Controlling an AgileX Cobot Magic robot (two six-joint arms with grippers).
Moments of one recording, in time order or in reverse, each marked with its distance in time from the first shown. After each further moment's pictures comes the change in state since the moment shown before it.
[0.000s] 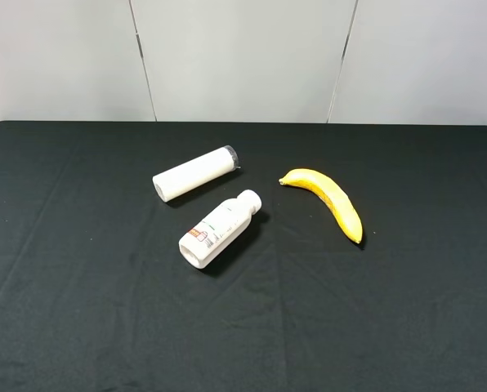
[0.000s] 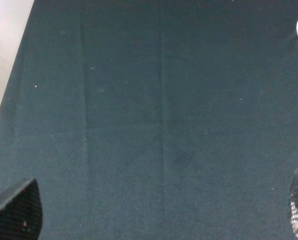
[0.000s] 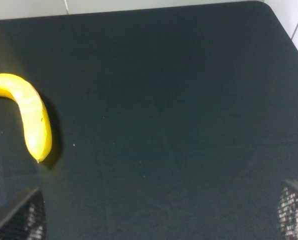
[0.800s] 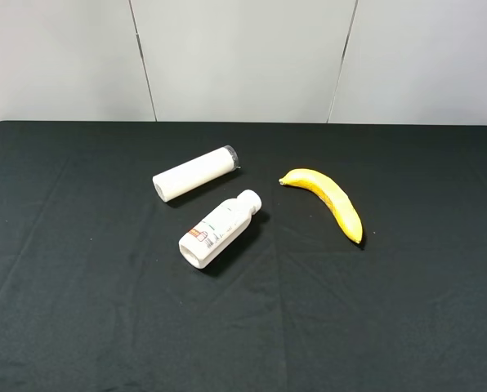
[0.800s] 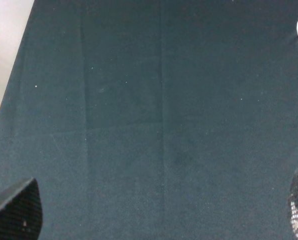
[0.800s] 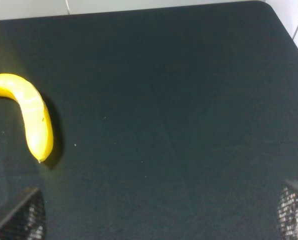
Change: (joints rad) left arm 0.000 0.000 0.000 0.000 0.000 0.000; right arm 0.000 0.000 0.000 0.004 0.000 0.000
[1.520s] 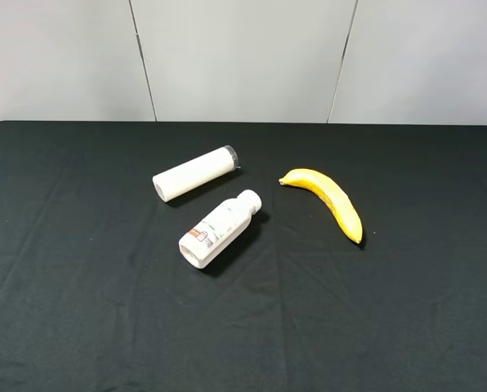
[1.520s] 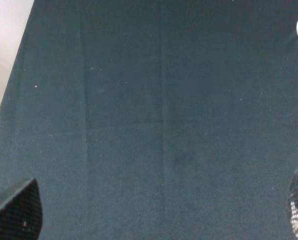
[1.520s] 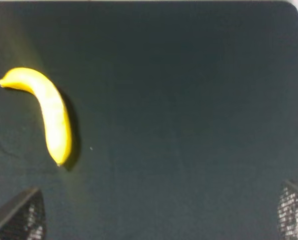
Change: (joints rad) left arm 0.000 0.000 0.000 0.000 0.000 0.000; right arm 0.062 0.461 -0.323 0.025 0.028 -0.072
